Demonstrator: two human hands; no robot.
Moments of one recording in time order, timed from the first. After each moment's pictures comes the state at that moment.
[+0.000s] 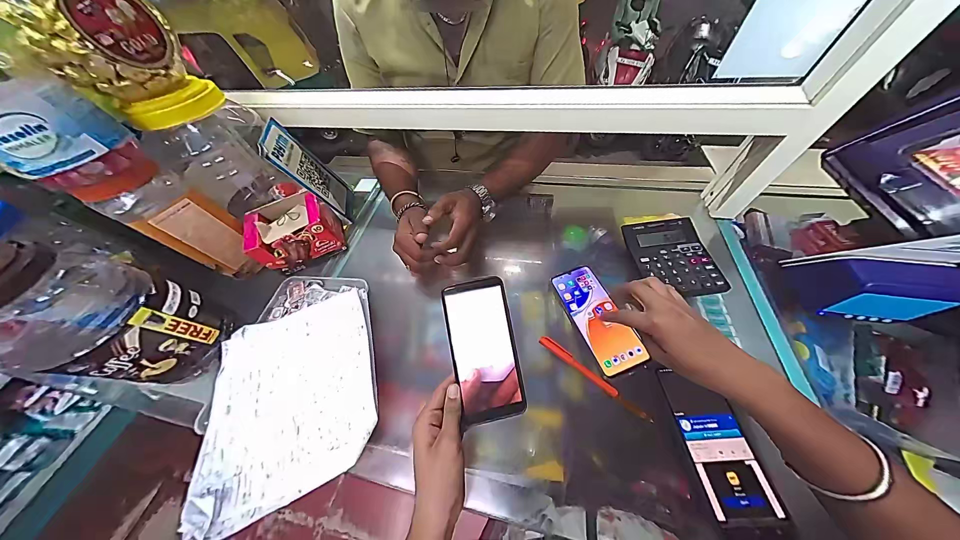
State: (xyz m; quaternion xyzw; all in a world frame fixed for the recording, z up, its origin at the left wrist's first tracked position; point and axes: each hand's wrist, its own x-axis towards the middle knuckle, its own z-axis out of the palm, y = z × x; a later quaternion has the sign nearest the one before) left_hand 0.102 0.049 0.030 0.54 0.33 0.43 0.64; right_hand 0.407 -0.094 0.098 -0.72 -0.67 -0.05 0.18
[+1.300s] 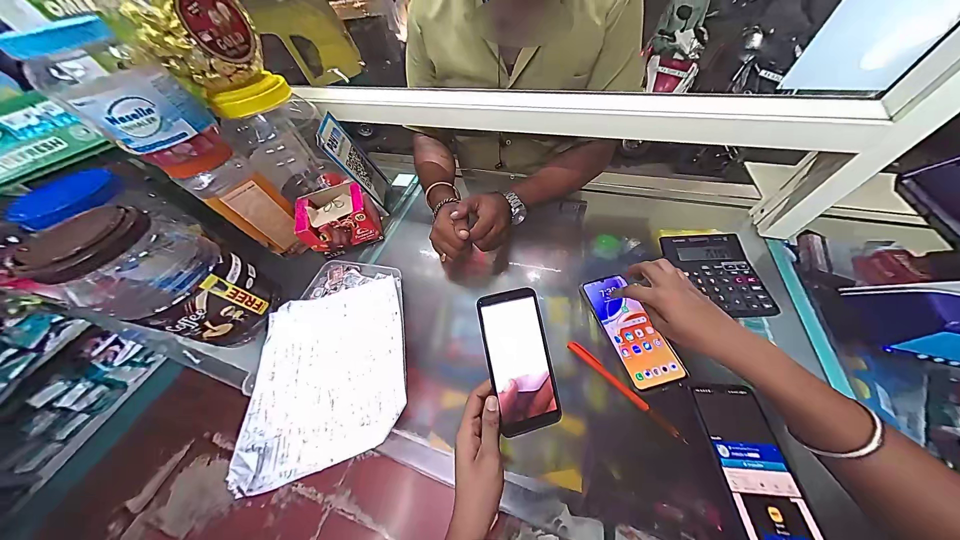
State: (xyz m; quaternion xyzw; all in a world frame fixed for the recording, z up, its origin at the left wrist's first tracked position) left_hand 0.101 0.030 0.005 0.56 0.27 0.45 0.64; right_hand 0.434 -0.042 0.100 -0.74 -0.66 0.00 0.15
